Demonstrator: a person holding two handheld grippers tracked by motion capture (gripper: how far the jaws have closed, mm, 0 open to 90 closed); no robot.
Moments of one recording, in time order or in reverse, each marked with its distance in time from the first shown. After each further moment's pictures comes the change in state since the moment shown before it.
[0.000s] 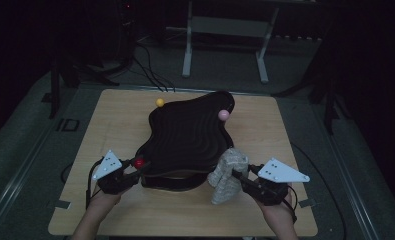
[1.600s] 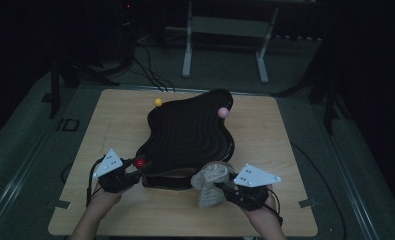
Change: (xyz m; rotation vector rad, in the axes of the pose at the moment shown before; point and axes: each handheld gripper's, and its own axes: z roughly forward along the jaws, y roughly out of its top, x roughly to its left) left arm 0.004 0.001 0.003 -0.004 -0.048 0.004; right arm 0.029 -0.004 0.029 0.114 0.088 -0.087
